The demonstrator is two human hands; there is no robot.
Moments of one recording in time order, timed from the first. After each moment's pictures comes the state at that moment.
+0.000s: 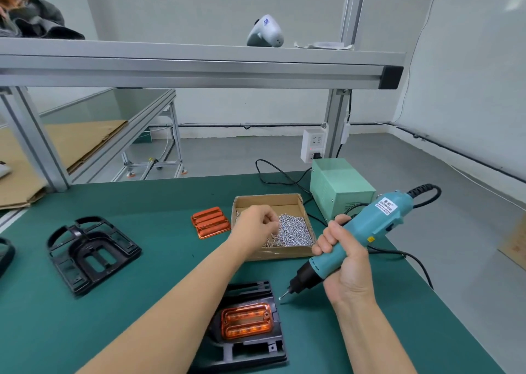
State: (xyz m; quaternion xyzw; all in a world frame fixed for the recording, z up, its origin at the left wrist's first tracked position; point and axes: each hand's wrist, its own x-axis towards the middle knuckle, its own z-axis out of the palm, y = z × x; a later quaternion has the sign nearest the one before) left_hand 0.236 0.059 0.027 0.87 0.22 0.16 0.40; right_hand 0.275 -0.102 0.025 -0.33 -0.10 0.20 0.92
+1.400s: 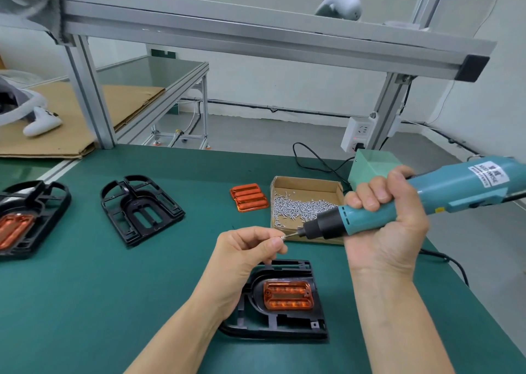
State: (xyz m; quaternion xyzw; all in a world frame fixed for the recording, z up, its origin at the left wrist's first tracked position) left_hand 0.092 0.031 0.024 0.58 0.16 0.29 0.75; right_hand 0.215 -0.070 0.094 -0.23 -0.21 0.17 0.94
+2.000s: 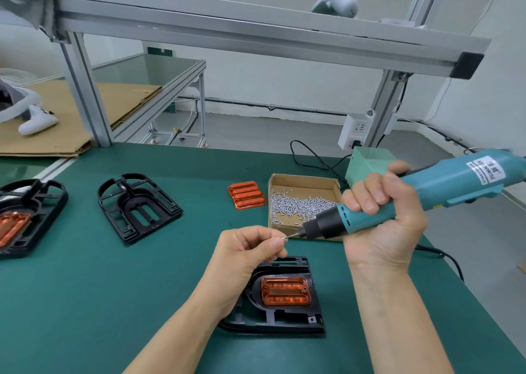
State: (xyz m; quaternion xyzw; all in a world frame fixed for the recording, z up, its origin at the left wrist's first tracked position) left_hand 0.091 0.026 0.026 0.62 0.15 0.28 0.72; right_hand 0.220 -0.073 0.090 -0.23 -0.24 0.18 0.93
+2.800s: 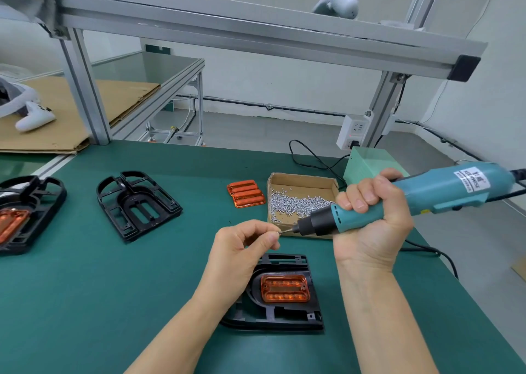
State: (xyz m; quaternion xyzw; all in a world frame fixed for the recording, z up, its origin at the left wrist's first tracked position) left_hand 0.089 0.029 0.020 0.71 0.19 0.34 0.59; right_hand 0.212 -0.064 0.086 -0.23 -0.20 0.15 0.94
